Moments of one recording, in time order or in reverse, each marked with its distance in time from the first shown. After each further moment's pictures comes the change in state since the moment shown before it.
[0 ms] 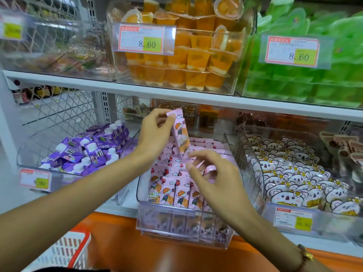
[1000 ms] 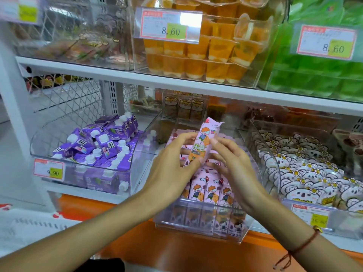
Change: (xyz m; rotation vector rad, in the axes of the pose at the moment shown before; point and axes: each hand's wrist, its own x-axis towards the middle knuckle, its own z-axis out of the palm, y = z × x) left_hand -0.076 -0.013 -0.022 0.193 -0.249 0.164; right_hand 0.024 -0.002 0.013 0.698 0.044 0.420
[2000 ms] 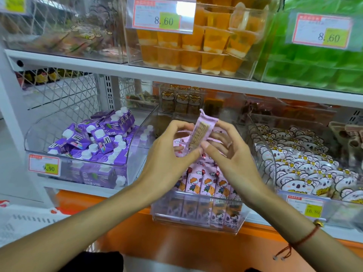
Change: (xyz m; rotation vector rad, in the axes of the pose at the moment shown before) left_hand 0.004 -0.007 0.000 -0.090 0.028 0.091; right_hand -0.010 -0.002 -0.010 -0.251 -0.155 -0.267
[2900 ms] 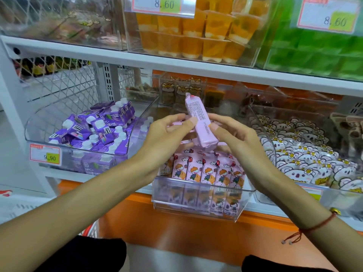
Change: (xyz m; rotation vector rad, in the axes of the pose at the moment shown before) left_hand 0.008 0.023 -0.007 -0.427 -0.020 -0.478; right_hand 0.001 -0.014 -0.011 -0.055 -0.008 0.062
